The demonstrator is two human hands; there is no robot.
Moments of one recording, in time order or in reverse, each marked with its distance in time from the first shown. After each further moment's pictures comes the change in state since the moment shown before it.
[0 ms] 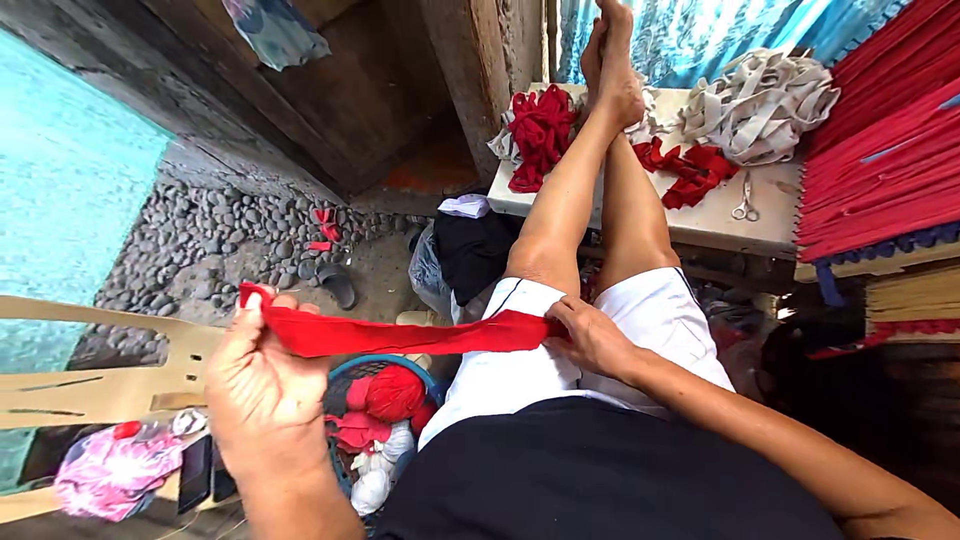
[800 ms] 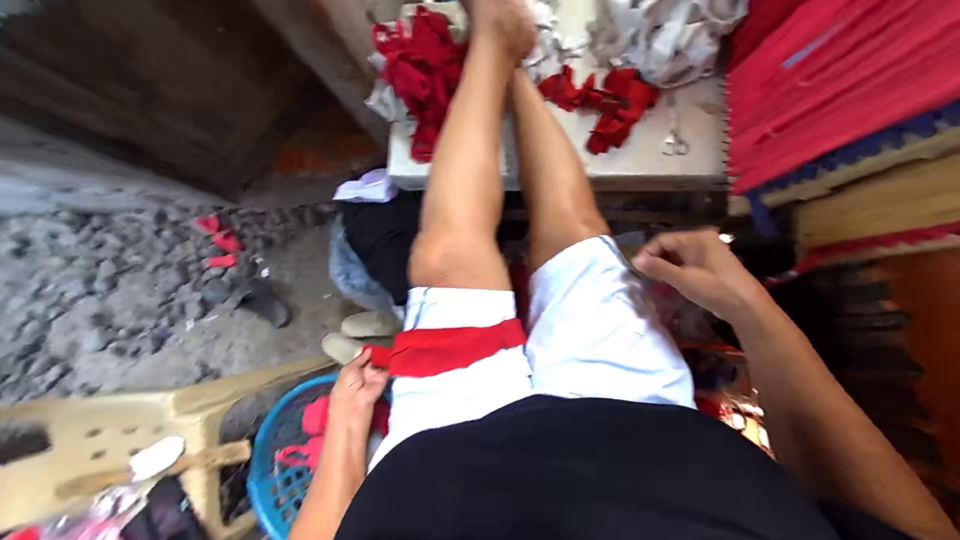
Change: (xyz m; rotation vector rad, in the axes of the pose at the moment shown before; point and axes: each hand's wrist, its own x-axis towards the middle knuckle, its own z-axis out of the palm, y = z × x) left_hand 0.014 -0.157 0.020 0.341 0.662 -0.902; right_hand -0.112 0.102 -0.122 0.356 0.344 0.348
